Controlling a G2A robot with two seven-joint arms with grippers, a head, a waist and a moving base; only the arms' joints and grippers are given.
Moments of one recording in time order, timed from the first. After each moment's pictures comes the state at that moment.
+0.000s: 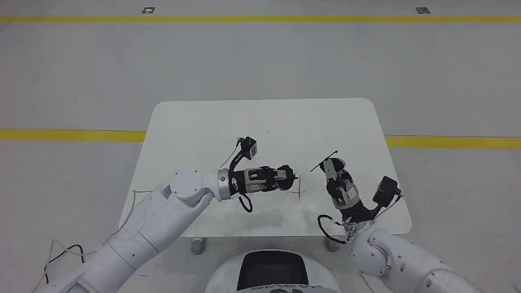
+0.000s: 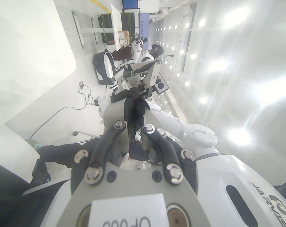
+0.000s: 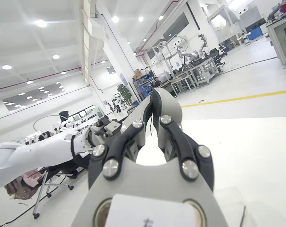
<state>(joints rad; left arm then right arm) 1.20 -1.06 -0.78 -1.51 -0.61 -0.19 -0.82 -1.46 -0.82 0.59 -1.61 -0.63 -0.31 -1.06</state>
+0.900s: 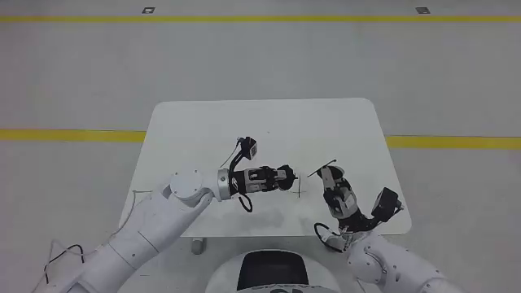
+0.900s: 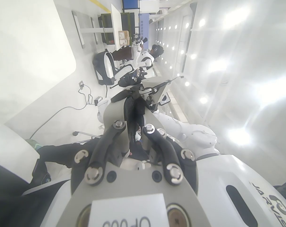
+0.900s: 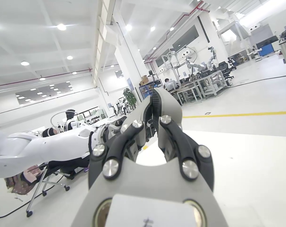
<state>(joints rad) 1.20 -1.06 -0.78 -1.51 -0.61 -0.19 -0.82 -1.55 -0.86 0.67 -1.64 -0.77 -0.28 -1.10</state>
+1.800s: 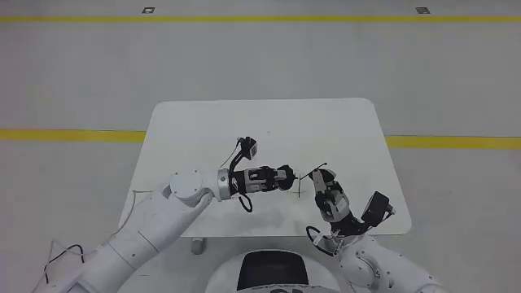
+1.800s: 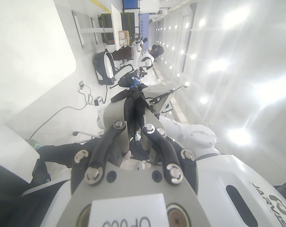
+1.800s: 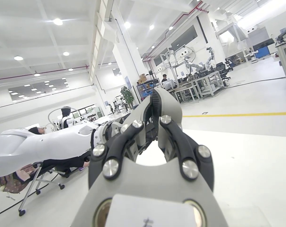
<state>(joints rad) 1.20 -1.06 -0.78 -1.51 -0.61 -0.19 -0.82 -1.59 -0.92 0.71 -1.66 -0.84 -0.24 -1.05</state>
